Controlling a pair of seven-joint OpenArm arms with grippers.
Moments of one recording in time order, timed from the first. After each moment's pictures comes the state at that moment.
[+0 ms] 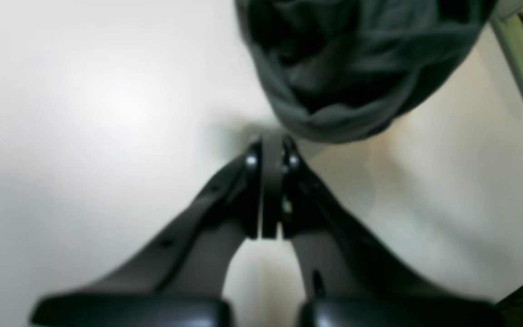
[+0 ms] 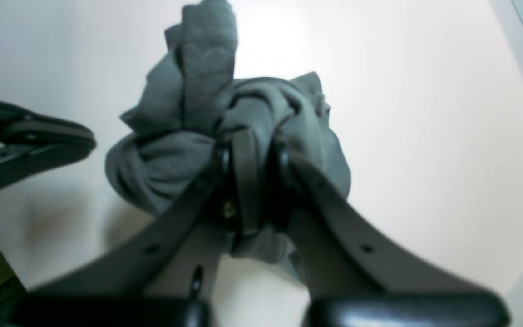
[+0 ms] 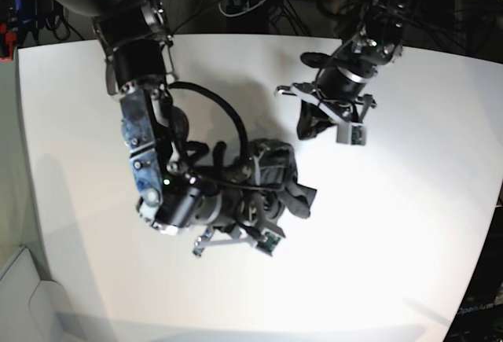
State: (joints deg) left arm 16.7 -11.2 11.1 104.8 -27.9 -0.5 25.6; right arm 22.8 -2.6 -16.6 97.7 13.8 39.7 -76.0
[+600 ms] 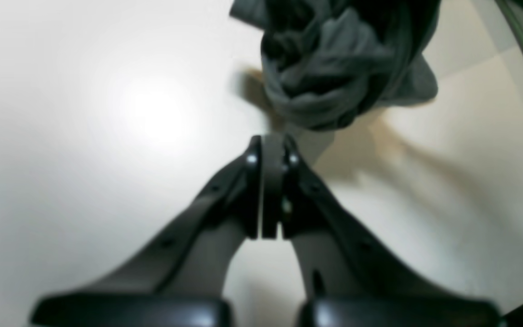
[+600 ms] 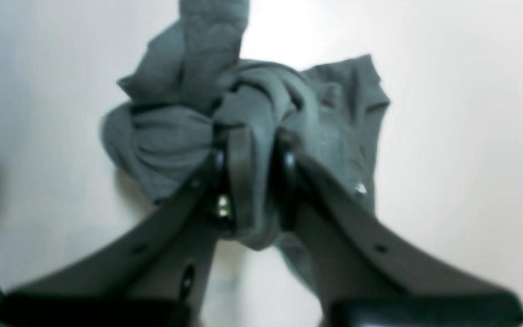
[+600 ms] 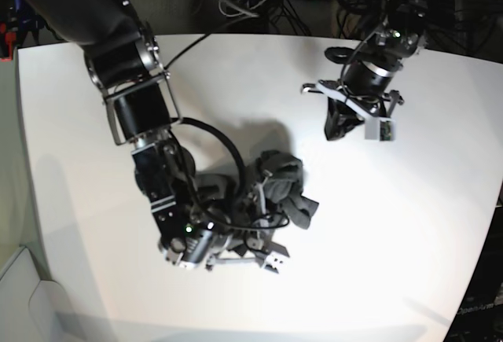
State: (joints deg) left arm 20.8 -13.6 5.5 110.2 -27.9 -0.5 25.8; right arm 33.5 -1.8 -20.1 75.6 13.7 39.7 -69.0
